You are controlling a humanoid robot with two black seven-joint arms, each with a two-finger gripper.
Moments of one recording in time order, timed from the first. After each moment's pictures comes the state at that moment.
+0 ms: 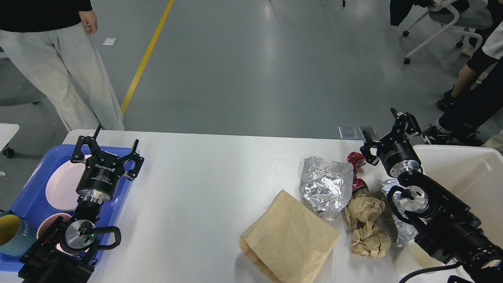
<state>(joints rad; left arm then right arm) -0.36 0.15 -1.36 -0.67 0.20 -0.60 -0.25 0.59 -0.21 0.94 0.50 -0.21 0.27 0.37</state>
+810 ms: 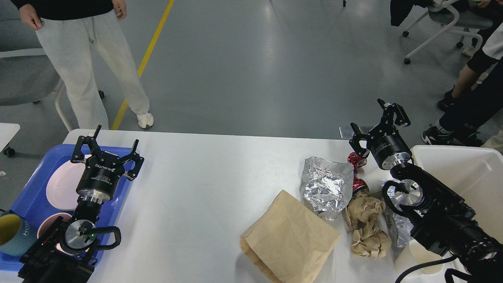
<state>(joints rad) -0.36 0.15 -1.36 -0.67 0.20 -0.60 -0.25 0.66 -0.26 0.87 0.51 -0.22 0.33 0.36</state>
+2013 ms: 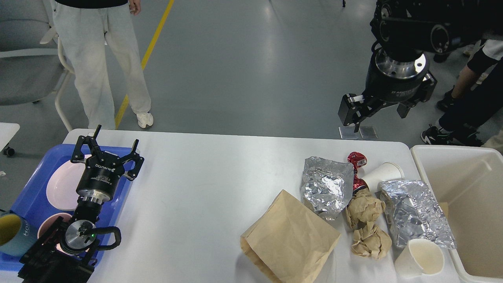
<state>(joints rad) -0.36 0.15 -1.36 -0.68 0.20 -0.60 -0.25 2.39 0.01 -1.37 1.30 -0.11 0.91 -0.14</state>
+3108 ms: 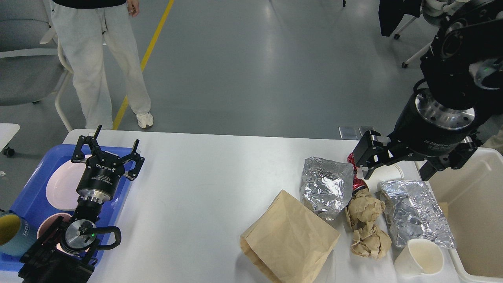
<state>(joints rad) -0.36 0.15 -1.36 -0.68 0.20 -0.60 -0.25 2.55 -0.18 -1.35 1.70 0.20 0.78 -0.27</state>
